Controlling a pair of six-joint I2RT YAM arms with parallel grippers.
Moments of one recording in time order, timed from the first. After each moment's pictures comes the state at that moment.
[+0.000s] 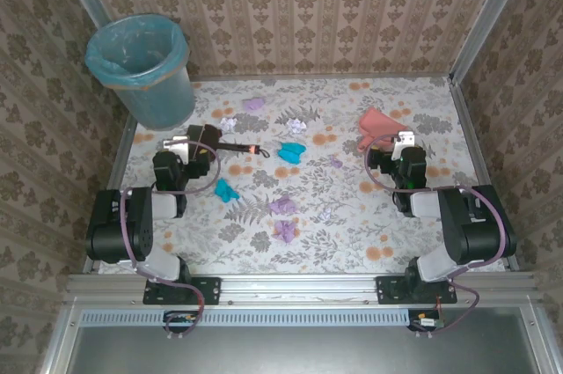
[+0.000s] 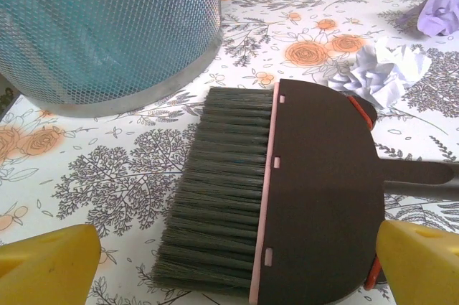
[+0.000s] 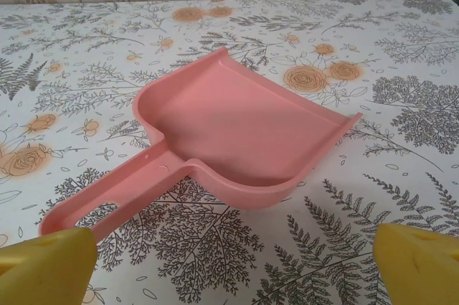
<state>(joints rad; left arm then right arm) 0.00 1.54 0.39 0.77 0.03 0.09 0.02 1.53 0.39 0.75 0.07 0.03</state>
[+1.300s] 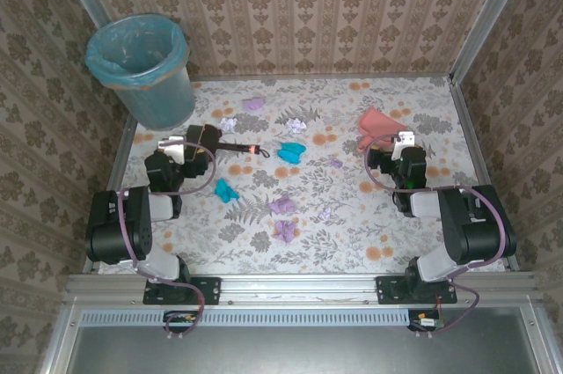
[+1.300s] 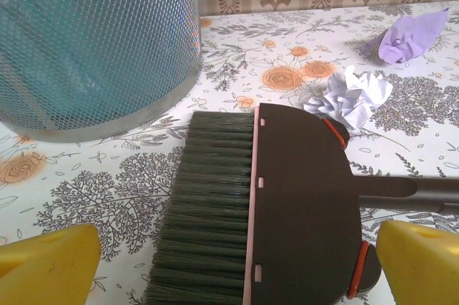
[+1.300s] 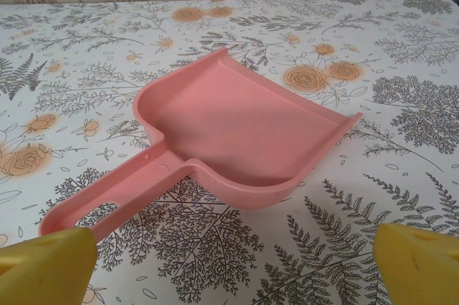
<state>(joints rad) 0.07 1.54 0.37 0.85 0.19 0.09 0.02 1.52 0.39 0.75 0.07 0.03</state>
